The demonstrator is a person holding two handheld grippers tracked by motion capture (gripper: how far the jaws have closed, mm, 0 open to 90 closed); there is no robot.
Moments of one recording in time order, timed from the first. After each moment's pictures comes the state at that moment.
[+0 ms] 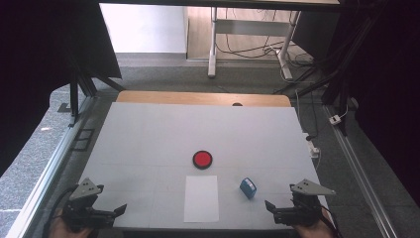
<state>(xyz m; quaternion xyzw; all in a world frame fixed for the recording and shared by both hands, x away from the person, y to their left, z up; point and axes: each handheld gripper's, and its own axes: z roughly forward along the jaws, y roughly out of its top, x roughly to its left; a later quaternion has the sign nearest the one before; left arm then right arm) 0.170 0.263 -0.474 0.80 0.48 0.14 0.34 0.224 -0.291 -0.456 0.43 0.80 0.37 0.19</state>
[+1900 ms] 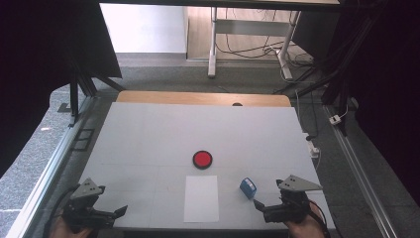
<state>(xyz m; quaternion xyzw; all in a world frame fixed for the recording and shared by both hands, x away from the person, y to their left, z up) 0.172 0.263 -0.476 0.80 0.47 0.12 0.34 0.232 -0.264 -0.452 0.38 0.82 0.39 0.17</state>
